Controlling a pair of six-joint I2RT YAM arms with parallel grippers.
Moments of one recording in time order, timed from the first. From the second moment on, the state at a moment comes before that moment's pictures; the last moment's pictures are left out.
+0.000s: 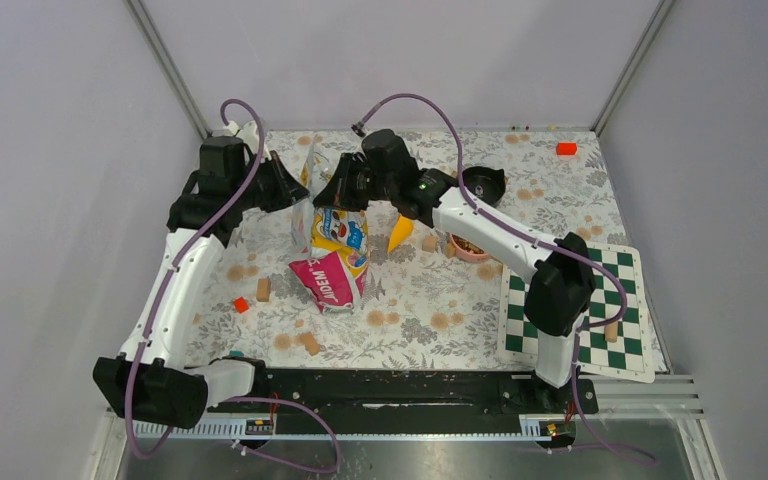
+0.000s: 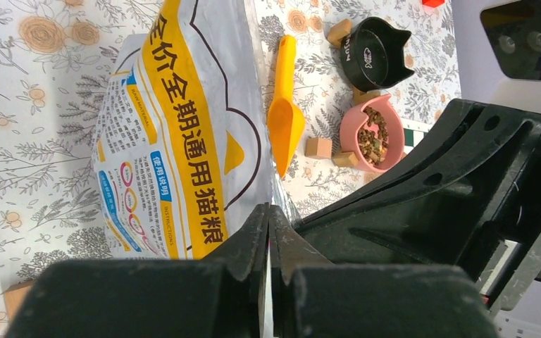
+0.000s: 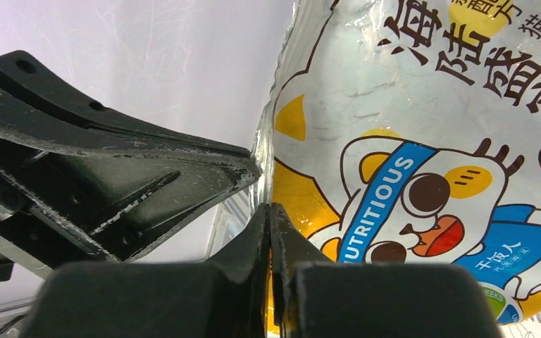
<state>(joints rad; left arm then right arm) -0.14 1.21 1.30 -0.66 0.35 -0.45 0.83 1.89 1.76 -0.30 -0.29 0.92</state>
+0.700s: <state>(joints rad) -0.12 1.18 1.33 -0.70 0.35 -0.46 0.82 1.85 1.71 -0.26 -0.28 1.03</state>
